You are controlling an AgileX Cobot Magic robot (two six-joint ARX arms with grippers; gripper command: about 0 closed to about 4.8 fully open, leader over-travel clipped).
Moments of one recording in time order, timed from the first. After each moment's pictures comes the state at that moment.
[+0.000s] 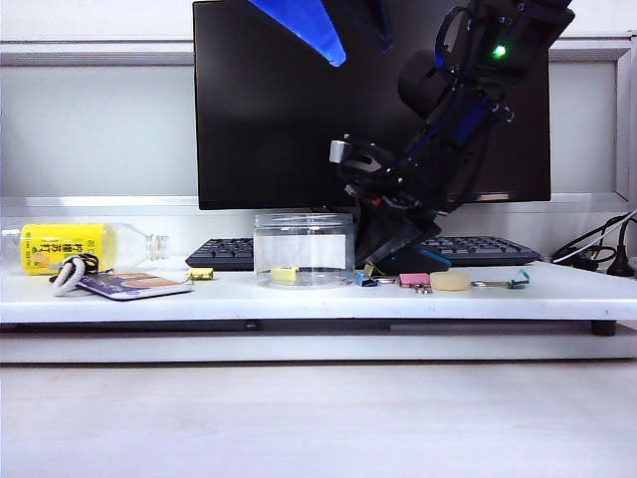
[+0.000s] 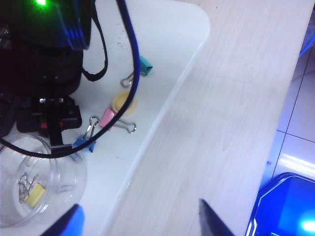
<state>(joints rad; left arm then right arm) -0.99 1.38 1.26 -0.60 -0.05 0.28 0.40 1.94 1.45 -0.39 -0.33 -0.26</state>
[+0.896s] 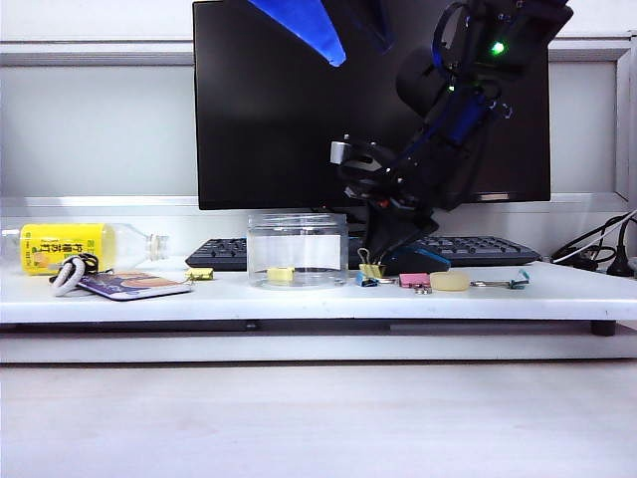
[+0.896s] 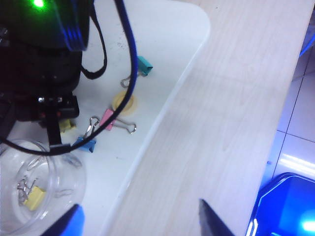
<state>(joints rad) -0.99 1.38 1.26 -0.60 -0.05 0.28 0.41 1.94 1.45 -0.40 -0.27 -0.26</state>
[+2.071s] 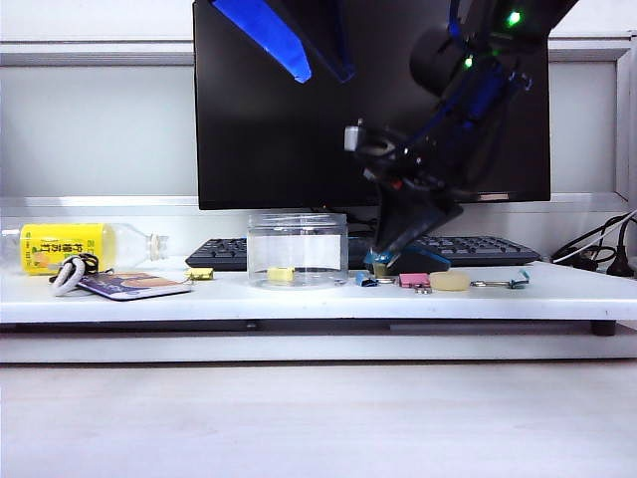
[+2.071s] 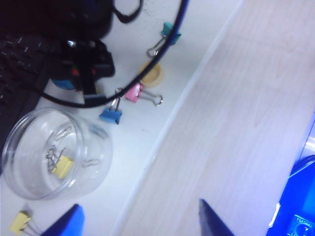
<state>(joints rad) -0.98 1.38 1.26 -0.65 -0.15 0.30 0.39 1.88 1.45 -0.50 -0.26 -0.28</state>
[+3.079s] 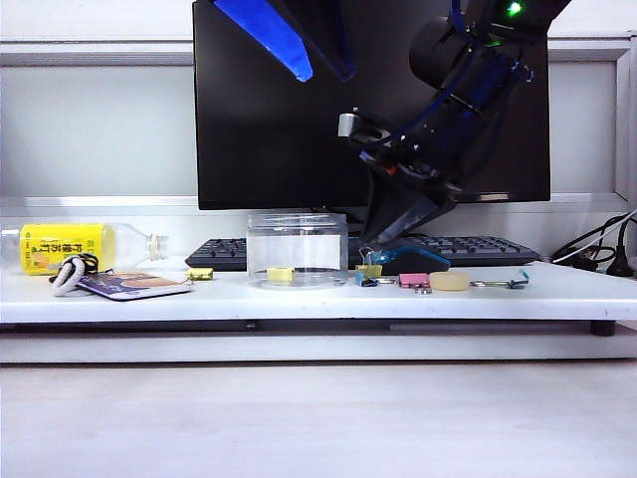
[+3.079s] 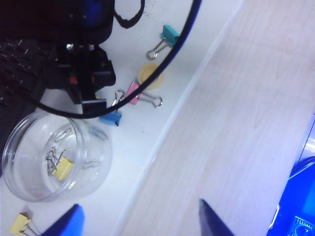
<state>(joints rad) -0.98 1.38 1.26 -0.65 -0.15 0.30 0.39 1.86 1.45 -0.53 -0.35 -0.28</state>
